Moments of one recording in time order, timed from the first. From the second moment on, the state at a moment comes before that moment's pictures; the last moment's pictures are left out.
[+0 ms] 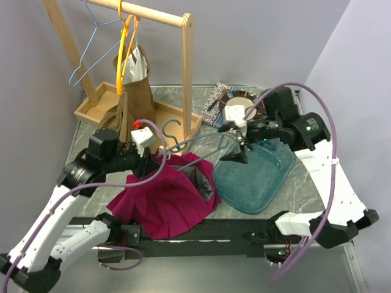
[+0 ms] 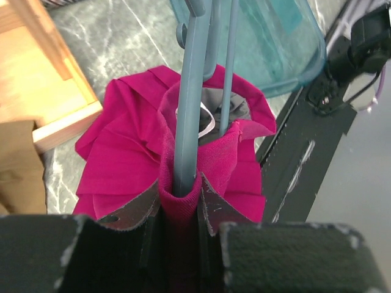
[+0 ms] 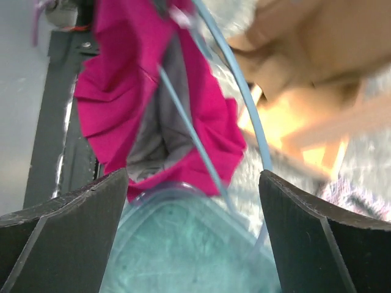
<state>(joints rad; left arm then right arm) -0.50 0.80 1.04 -0.74 0.52 0.07 0.44 1.26 1.68 -1.19 -0.89 -0.85</state>
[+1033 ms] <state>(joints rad) -0.52 0.85 1.13 -0.81 0.61 0.13 0.70 1.48 1.65 -1.09 -0.85 -0.70</state>
